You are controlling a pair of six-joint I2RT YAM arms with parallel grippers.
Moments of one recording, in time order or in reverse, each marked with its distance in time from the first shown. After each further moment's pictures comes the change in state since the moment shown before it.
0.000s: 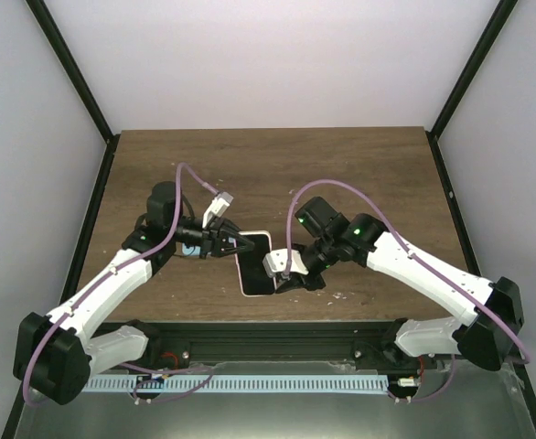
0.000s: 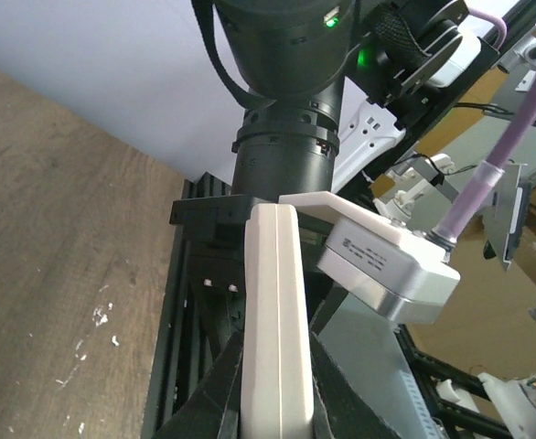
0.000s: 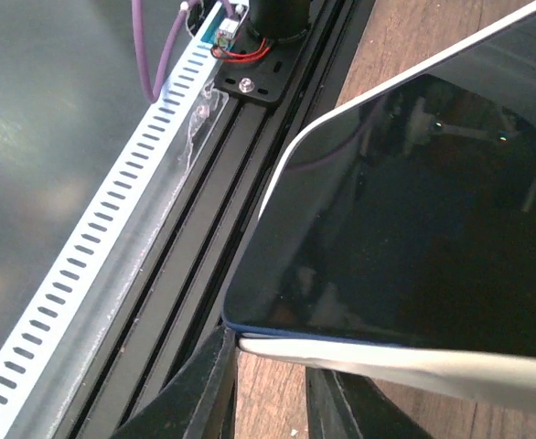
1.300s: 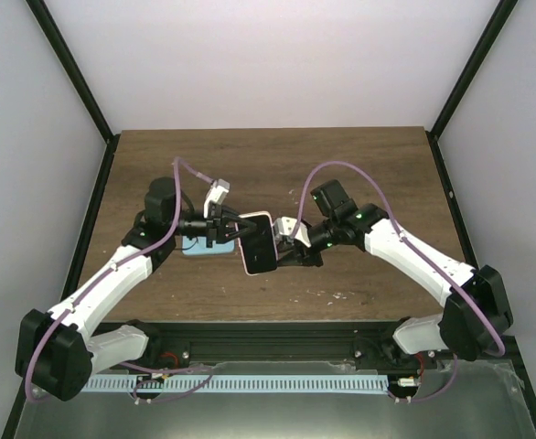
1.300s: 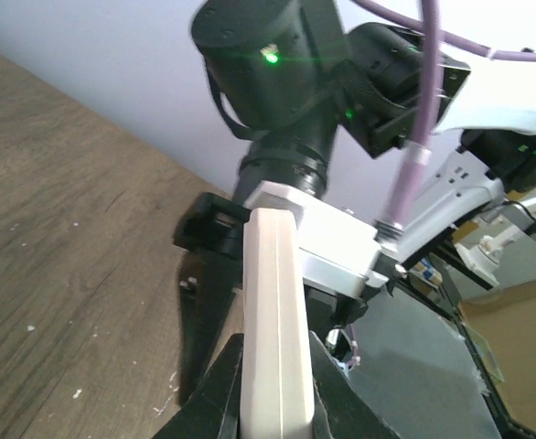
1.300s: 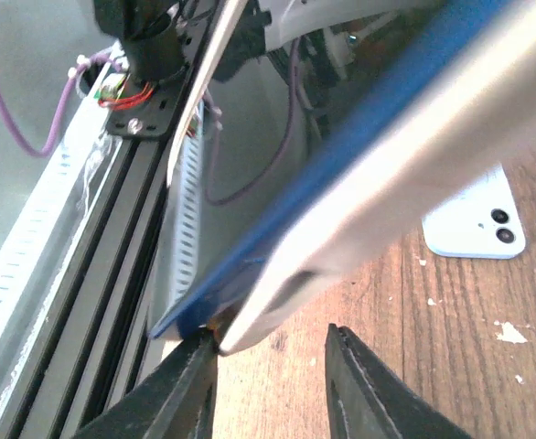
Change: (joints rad) left arm 0.003 0.023 0.020 0.032 -0.182 0.006; right arm -0.223 0.090 -0.074 0.246 -0.125 0.083
